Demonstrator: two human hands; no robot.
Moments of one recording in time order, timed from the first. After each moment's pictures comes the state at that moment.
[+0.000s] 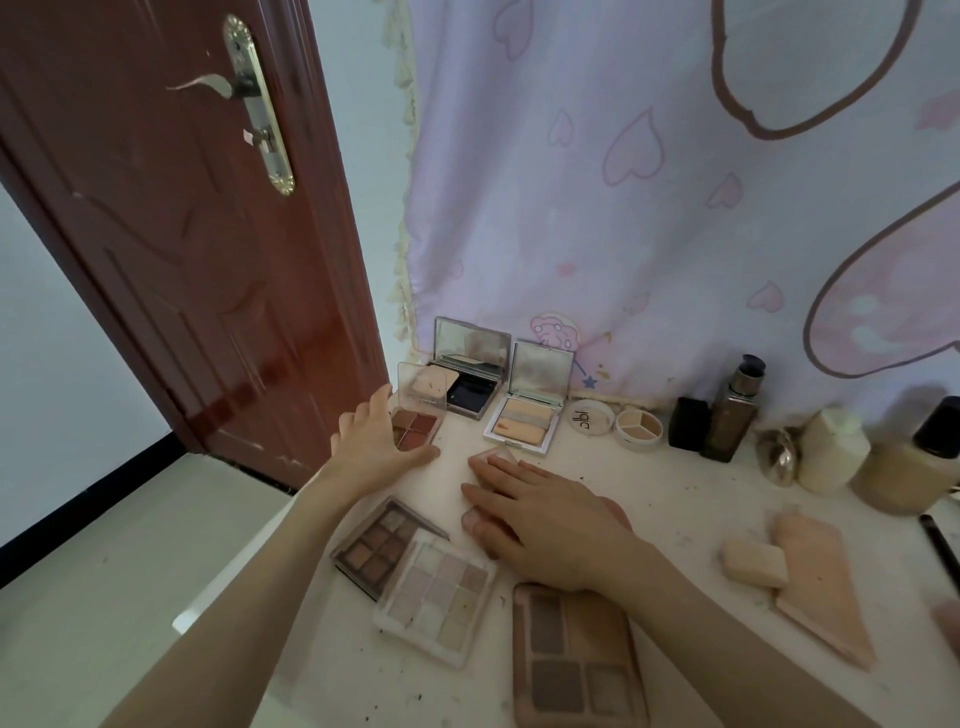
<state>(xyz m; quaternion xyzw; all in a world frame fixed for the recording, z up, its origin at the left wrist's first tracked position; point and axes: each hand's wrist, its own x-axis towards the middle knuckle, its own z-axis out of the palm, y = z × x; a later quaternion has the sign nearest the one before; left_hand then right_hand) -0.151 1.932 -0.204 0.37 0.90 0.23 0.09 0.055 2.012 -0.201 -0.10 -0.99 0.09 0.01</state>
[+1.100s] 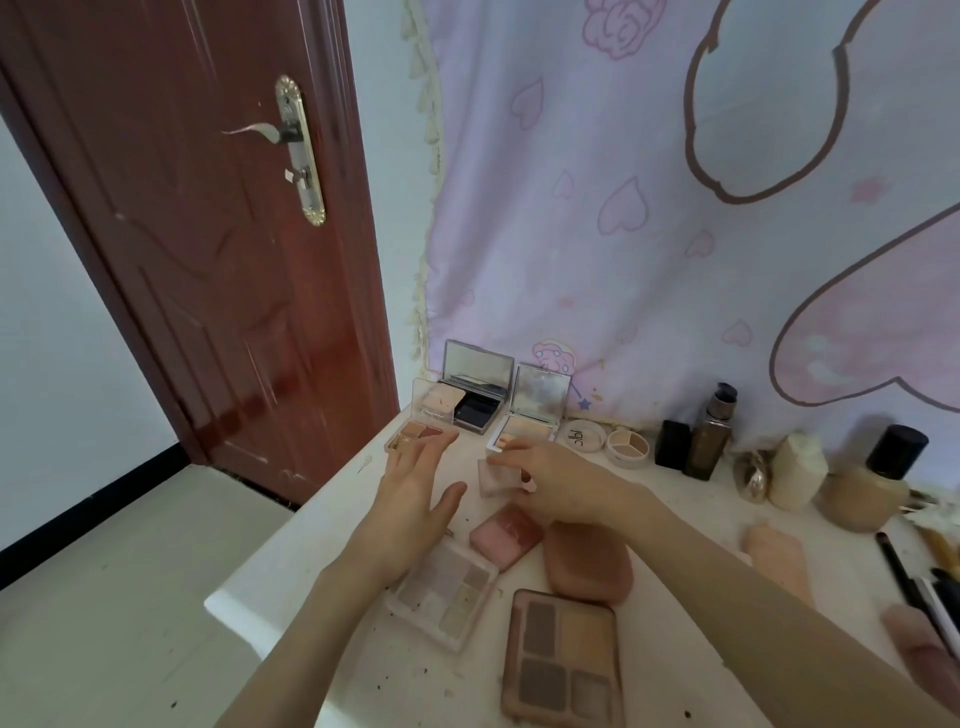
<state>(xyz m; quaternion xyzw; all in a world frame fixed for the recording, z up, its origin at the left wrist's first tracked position) -0.070 1.886 -0.188 0.53 0.77 0.36 -0.01 0.045 2.043 -0.170 -0.14 -0.97 0.17 0.02</state>
